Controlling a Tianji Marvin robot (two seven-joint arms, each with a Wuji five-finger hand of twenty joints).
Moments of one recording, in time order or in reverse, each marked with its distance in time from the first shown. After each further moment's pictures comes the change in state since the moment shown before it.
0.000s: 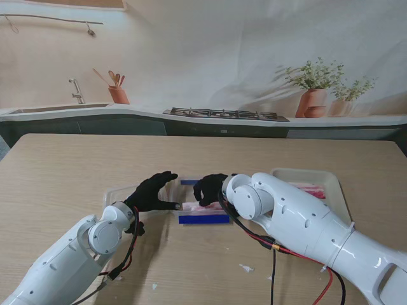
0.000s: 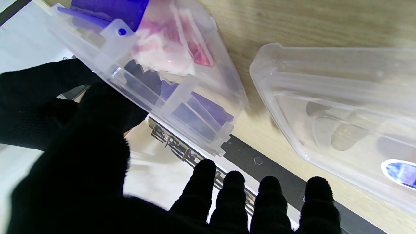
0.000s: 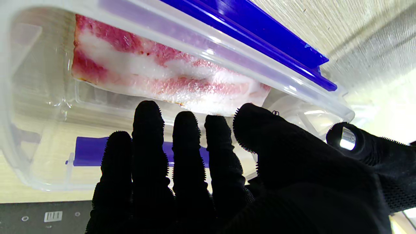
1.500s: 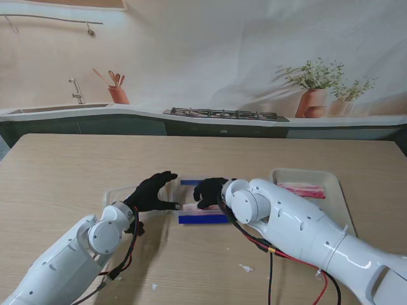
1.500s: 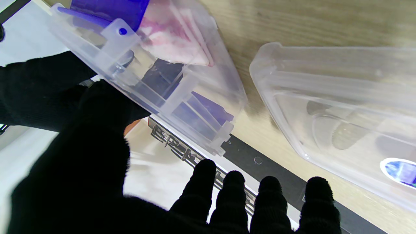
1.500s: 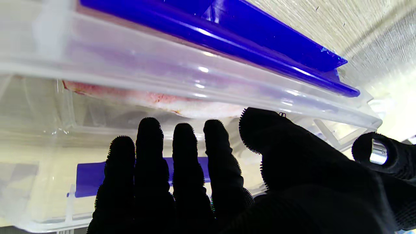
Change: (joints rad) left arm 0.003 0.001 -0.003 -0.005 0.002 0.003 -0.002; right arm -0.017 -0.031 -0.010 0.065 0.047 0.025 -0.064; left_hand 0.000 0.000 0.000 0.000 0.000 0.001 0.000 0.000 0.000 0.000 0.001 0.000 0.000 0.000 0.000 0.000 0.000 0.000 0.000 0.000; right_hand -0.031 0.037 -0.043 0.000 -0.010 0.021 -0.169 -0.072 -0.133 0.011 -0.199 -0.148 -0.124 -0.021 -0.317 -0.128 -0.035 -0.035 -0.061 -0.054
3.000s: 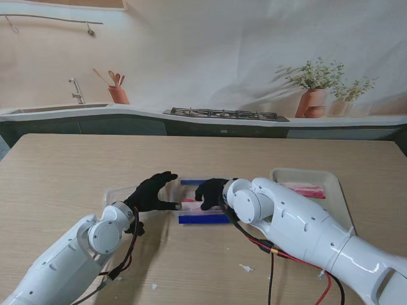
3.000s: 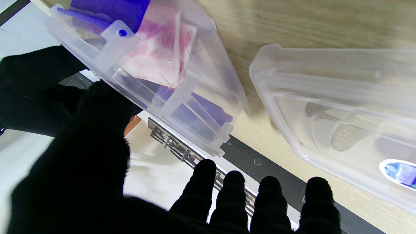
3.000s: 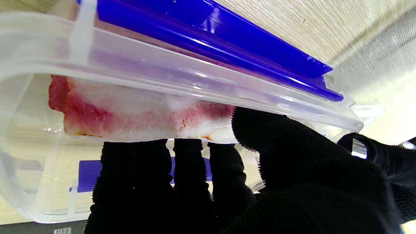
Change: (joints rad) left arm -0.001 0.001 0.001 -0.001 0.000 0.003 -0.004; right arm -0.012 0.023 0.020 -0.048 -0.018 -0.003 0.044; left_hand 0.000 0.000 0.000 0.000 0.000 0.001 0.000 0.000 0.000 0.000 0.000 0.000 0.000 0.000 0.000 0.000 -0.001 0.000 0.000 0.000; right_hand 0.016 -0.097 0.103 0.040 0.084 -0.046 0.113 0.025 0.127 -0.028 0.276 0.258 0.222 -0.002 0.487 0.229 0.135 0.038 0.155 0.053
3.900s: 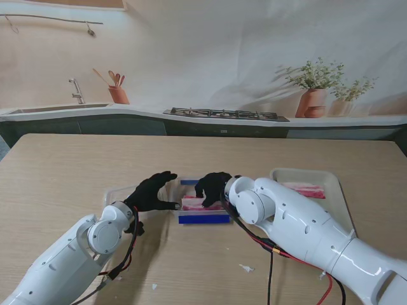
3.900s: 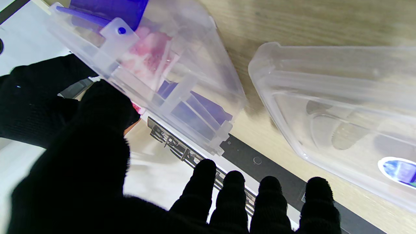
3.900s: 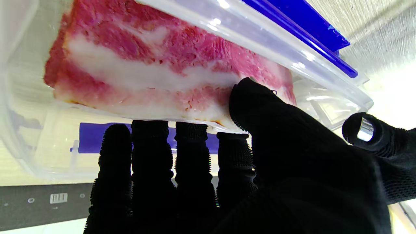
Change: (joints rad) left arm 0.001 0.000 -0.003 -0.001 -0.001 0.000 0.000; right arm -0.024 -0.002 0.044 0.008 -0.087 -0.072 -0.082; left_hand 0.000 0.000 0.000 0.000 0.000 0.000 0.000 0.000 0.000 0.000 0.000 0.000 0.000 0.000 0.000 0.000 0.000 0.000 0.000 0.000; right_hand 0.101 -0.110 -0.095 -0.124 0.094 -0.137 0.330 -0.177 0.226 -0.049 -0.083 0.006 0.098 -0.012 -0.055 -0.012 -0.027 0.026 -0.038 0.041
